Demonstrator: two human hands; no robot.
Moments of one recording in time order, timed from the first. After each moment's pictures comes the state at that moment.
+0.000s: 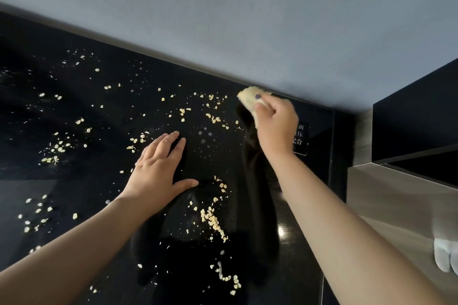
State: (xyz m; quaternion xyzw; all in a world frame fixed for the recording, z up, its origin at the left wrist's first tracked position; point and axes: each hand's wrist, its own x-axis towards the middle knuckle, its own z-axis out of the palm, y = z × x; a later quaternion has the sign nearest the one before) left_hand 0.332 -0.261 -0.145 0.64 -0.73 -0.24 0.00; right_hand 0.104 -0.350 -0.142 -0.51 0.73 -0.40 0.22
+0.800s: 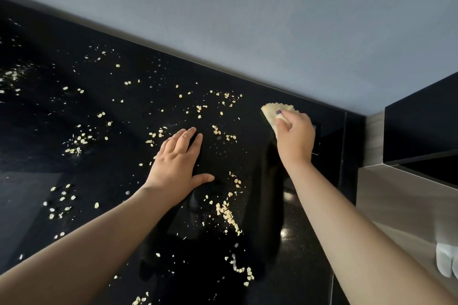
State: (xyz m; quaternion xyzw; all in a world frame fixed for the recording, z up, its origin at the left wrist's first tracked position) left_hand 0.330 -0.261 -0.141 0.63 -0.75 -0.22 0.00; right_hand 0.094 -0.328 -0.155 -0.53 0.78 -0.28 0.18
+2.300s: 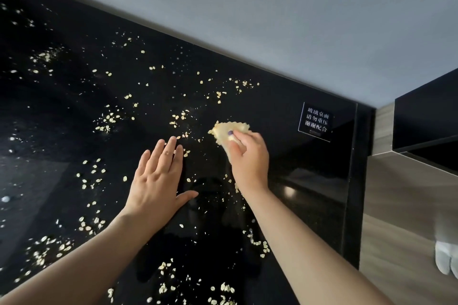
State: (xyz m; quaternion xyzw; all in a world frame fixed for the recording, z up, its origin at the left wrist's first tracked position) left_hand 0.388 -0.179 -0.141 0.65 -0.75 -0.10 -0.06; right_hand 0.210 -0.237 -0.157 -0.56 0.71 -0.31 0.30
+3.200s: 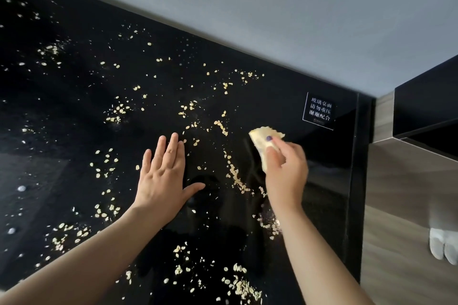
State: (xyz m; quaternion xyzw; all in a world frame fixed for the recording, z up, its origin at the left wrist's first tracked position) left_hand 0.398 -0.162 -0.144 0.68 -0.71 -0.18 -0.04; right_hand 0.180 -0.186 -0.132 -0.46 0.75 -0.39 0.27
